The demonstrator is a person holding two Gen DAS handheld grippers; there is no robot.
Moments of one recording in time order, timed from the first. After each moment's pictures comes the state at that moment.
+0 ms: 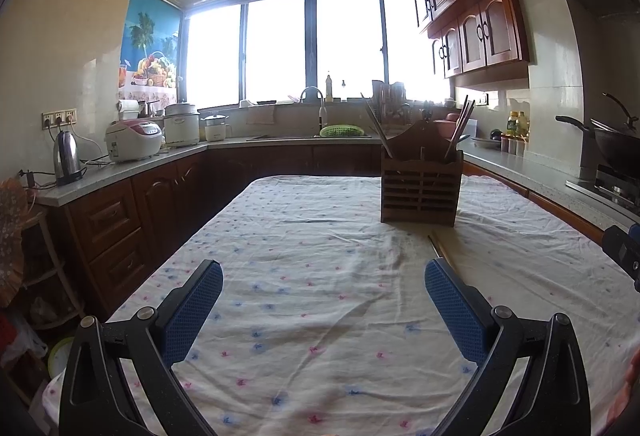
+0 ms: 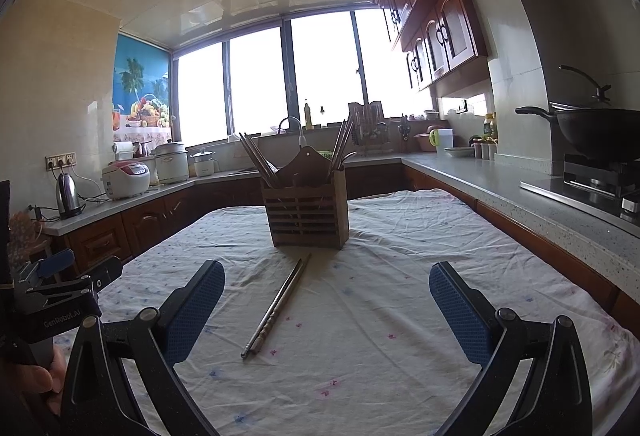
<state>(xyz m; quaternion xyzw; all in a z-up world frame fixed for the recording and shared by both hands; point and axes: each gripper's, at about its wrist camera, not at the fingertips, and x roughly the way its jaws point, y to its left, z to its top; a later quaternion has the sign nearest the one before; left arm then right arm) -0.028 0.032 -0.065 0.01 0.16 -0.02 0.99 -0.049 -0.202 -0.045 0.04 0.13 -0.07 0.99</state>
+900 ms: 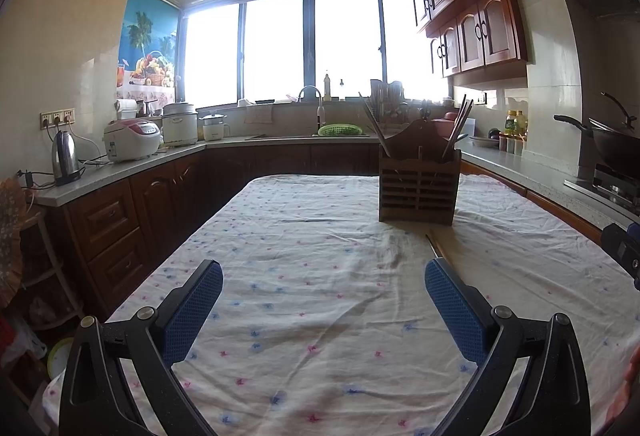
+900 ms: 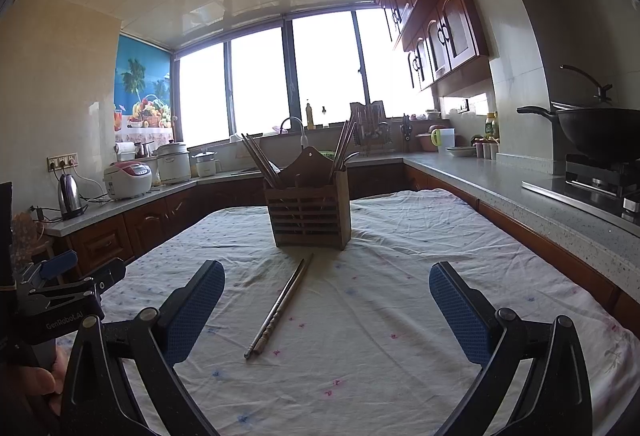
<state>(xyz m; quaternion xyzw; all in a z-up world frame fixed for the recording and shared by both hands) -0.032 0.026 -0.064 0.01 0.16 -0.02 0.99 -0.049 -0.201 -0.044 0.04 0.13 -0.07 0.99</state>
